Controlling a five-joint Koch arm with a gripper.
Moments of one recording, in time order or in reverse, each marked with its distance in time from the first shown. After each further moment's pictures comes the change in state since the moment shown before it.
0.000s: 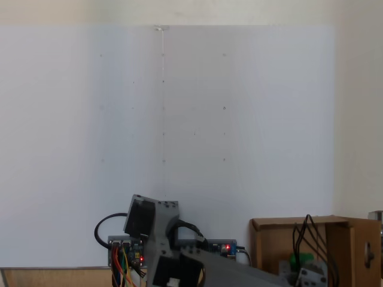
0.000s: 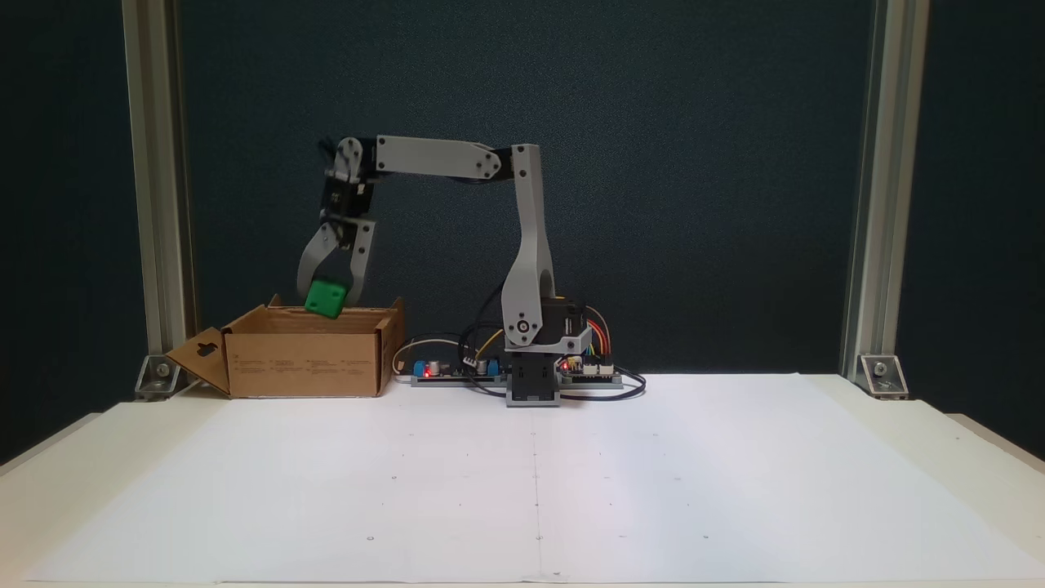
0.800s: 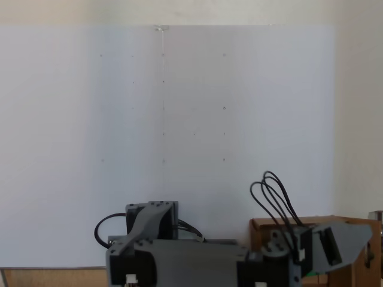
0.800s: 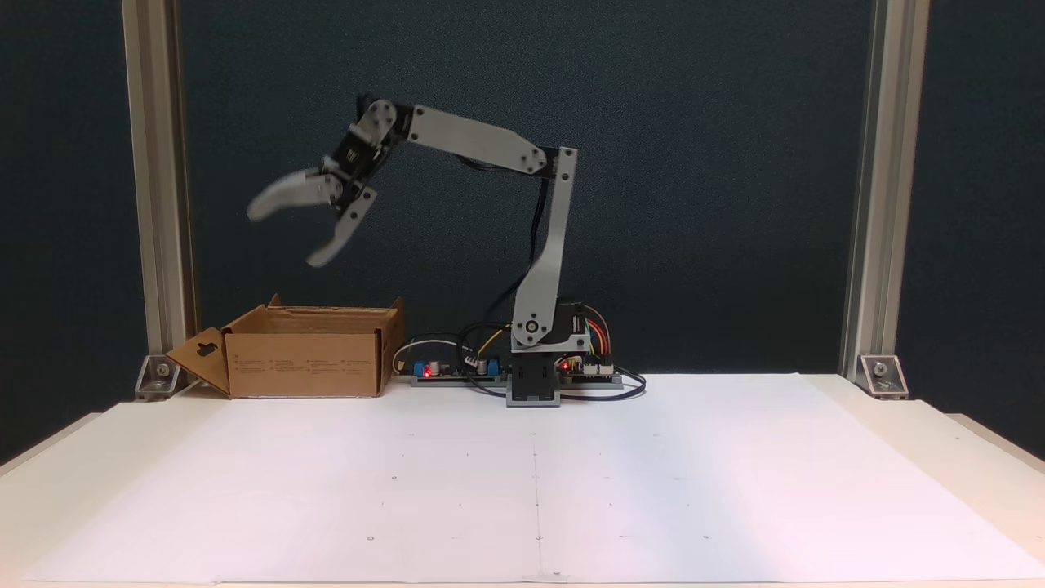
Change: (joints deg) arm -20.1 17.8 2.6 -11.0 3.9
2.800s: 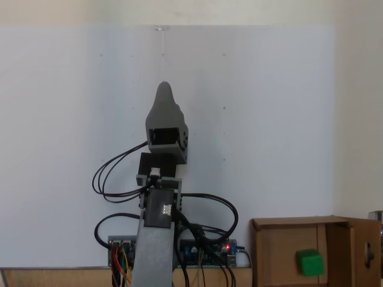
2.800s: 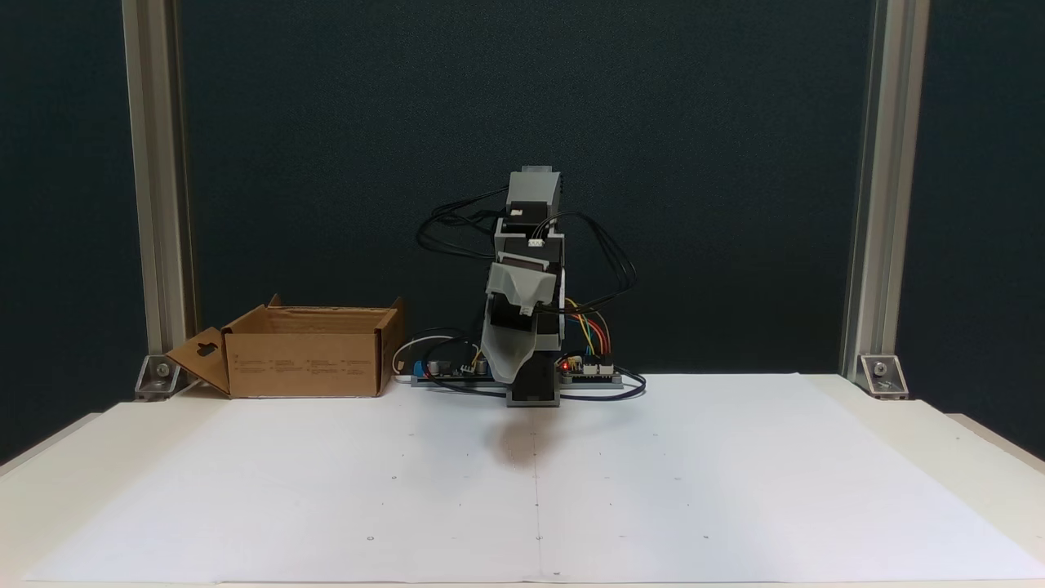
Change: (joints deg) arm -81.1 28.1 65.0 -55.2 3.7
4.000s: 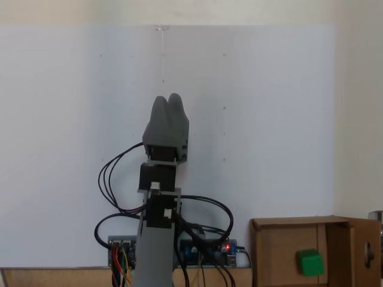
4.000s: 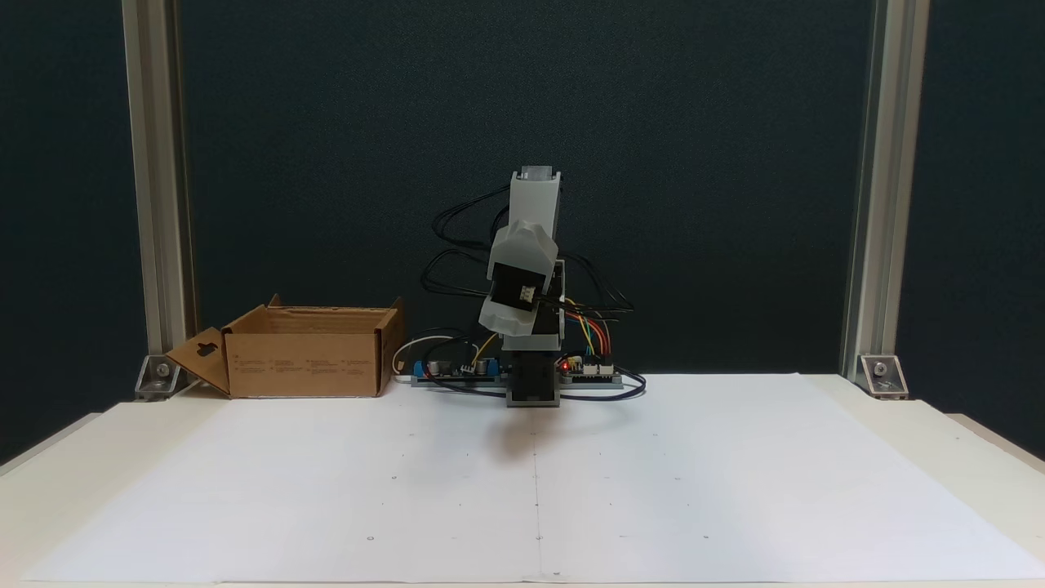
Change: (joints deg) arm 0.0 0.0 17.4 -49.4 0.0
